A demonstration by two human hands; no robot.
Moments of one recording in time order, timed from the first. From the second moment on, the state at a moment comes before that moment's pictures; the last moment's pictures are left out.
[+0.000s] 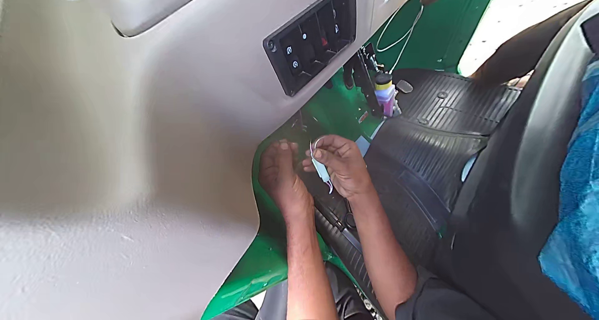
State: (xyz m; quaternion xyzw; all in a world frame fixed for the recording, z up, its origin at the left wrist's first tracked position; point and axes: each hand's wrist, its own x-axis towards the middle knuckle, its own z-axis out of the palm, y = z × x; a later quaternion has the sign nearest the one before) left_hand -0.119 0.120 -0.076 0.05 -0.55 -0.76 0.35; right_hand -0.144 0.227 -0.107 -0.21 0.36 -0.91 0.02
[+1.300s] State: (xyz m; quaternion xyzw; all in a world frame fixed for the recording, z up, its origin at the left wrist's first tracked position) left_hand -0.109 0.123 -0.078 0.06 -0.47 -0.81 0.35; right_hand -0.134 0.205 -0.088 -0.23 0.46 -0.85 -0.10
